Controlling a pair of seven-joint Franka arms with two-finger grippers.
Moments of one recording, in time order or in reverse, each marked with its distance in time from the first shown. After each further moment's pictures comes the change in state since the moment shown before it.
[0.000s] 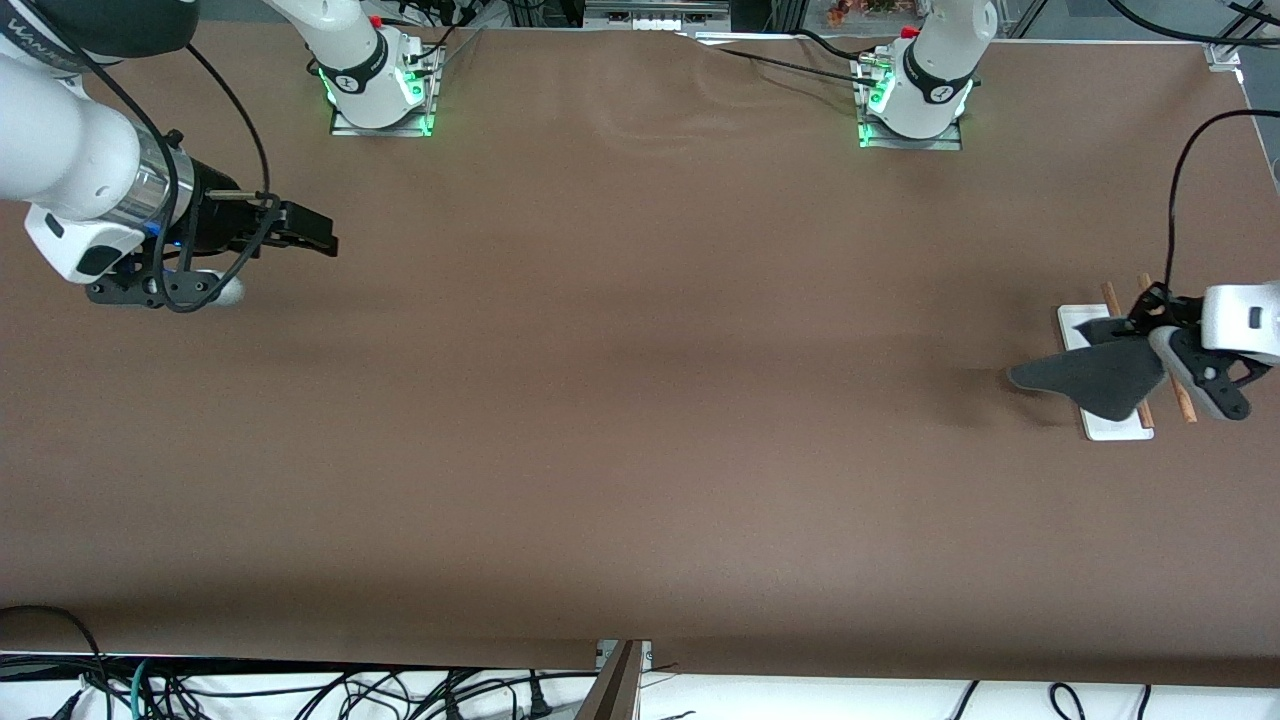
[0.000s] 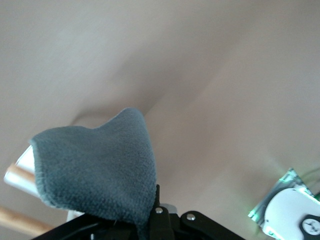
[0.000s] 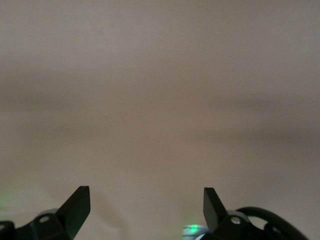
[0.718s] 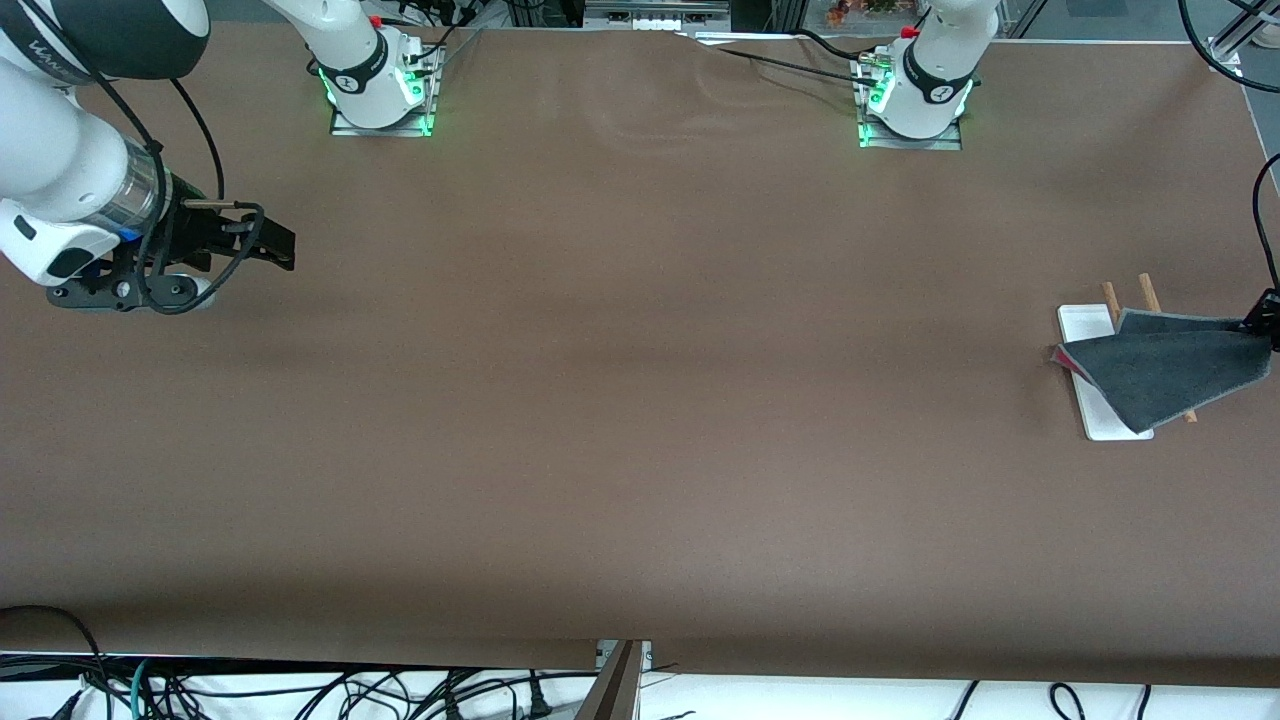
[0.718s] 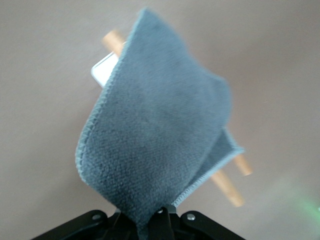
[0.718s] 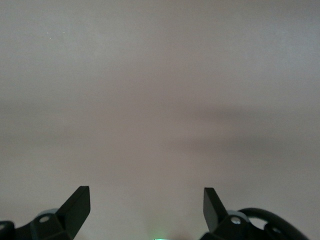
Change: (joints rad) left arm 0.306 0.171 0.006 0.078 0.033 0.177 0.165; right arm 0.000 -0.035 -0.037 -0.085 -0.091 0.072 -0.047
